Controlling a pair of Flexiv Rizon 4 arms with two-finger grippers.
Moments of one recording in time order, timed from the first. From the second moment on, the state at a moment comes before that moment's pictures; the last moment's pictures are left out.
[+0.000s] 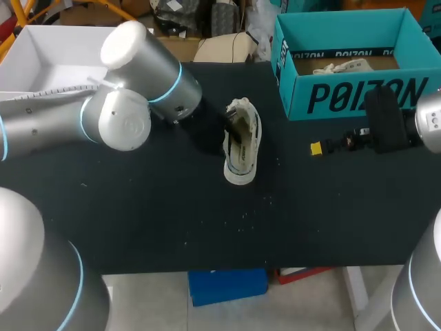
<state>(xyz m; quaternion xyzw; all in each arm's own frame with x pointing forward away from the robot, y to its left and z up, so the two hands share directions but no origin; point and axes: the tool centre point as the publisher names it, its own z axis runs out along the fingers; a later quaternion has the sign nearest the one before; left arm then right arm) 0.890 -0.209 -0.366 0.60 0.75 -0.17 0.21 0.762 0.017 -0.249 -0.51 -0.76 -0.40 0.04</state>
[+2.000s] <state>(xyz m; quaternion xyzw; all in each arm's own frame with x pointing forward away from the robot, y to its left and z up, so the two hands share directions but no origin) 0.884 -0.207 -0.395 0.71 0.70 -0.05 0.04 0.762 0.017 -0.249 -0.51 -0.76 -0.40 0.04</state>
